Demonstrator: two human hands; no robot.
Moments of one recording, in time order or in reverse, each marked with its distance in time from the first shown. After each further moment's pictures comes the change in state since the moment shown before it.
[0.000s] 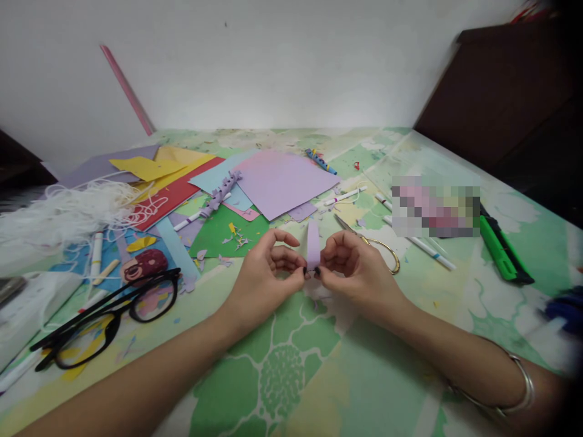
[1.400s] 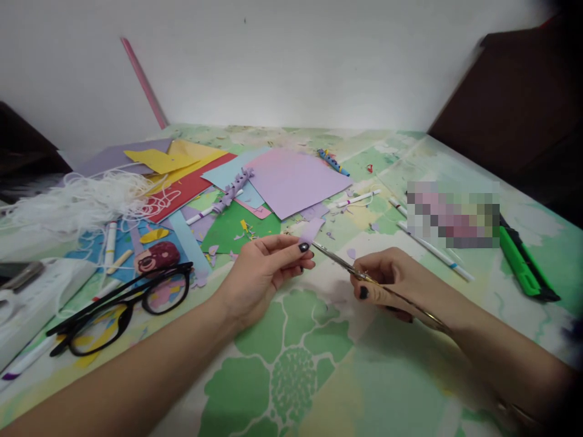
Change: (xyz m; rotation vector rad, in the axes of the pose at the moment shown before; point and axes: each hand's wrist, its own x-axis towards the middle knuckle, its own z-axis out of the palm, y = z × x) left_hand 0.005 0.003 -0.014 -0.600 0.115 -0.284; right_hand -0.005 -0.032 -0.033 -0.216 -0.376 0.420
